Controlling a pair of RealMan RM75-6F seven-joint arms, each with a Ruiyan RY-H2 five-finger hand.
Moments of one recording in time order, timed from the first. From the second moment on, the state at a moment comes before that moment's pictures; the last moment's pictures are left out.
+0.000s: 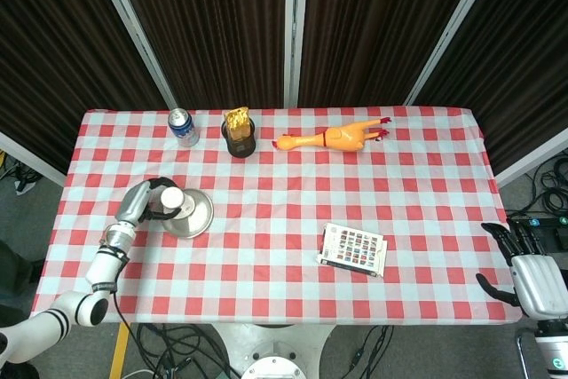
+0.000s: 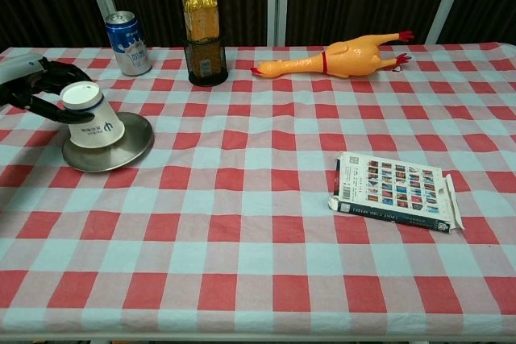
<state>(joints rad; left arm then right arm) -0.57 -1.65 -0.18 -0.99 1.29 0.89 -0.61 0.07 -1.02 0.00 -1.62 -1.59 1.47 0.14</state>
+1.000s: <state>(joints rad) -0.56 -1.65 -0.14 -1.05 1.35 0.92 -0.59 0.08 -1.02 0.00 -1.63 -1.57 1.45 0.13</state>
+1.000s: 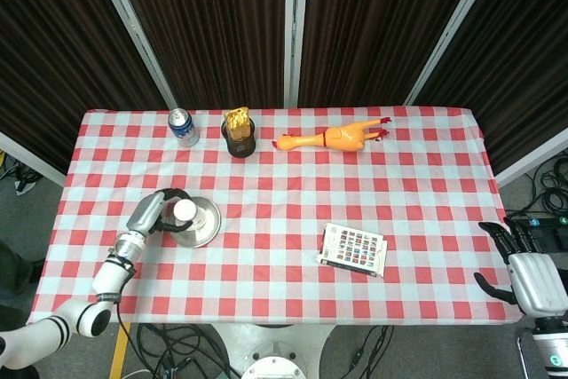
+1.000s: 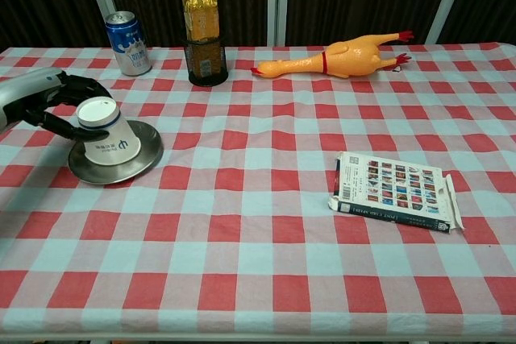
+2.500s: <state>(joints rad) -0.56 -1.65 -0.19 -0.98 1.25 0.87 -0.56 0.08 -1.01 0.00 -1.64 -1.58 1.45 0.13</state>
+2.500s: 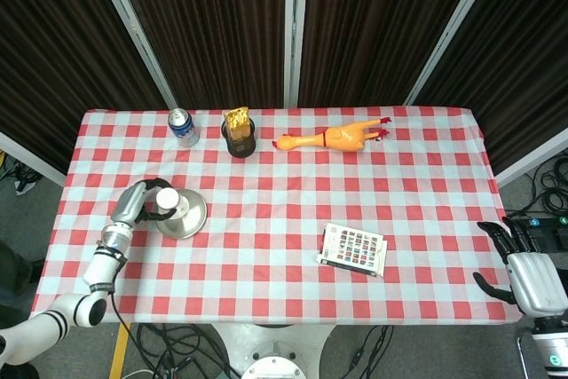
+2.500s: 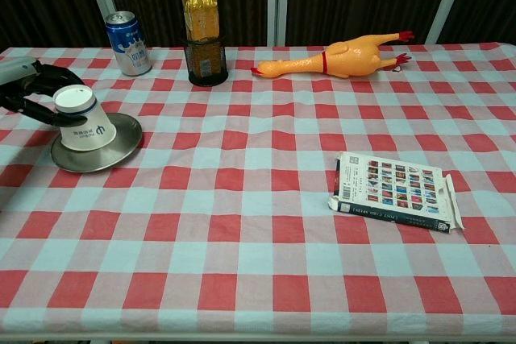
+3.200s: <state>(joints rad) -0.55 -1.63 -0.18 -1.02 1.25 0.87 -0.53 0.08 -1.01 0.00 -1.64 -1.58 1.45 0.13</state>
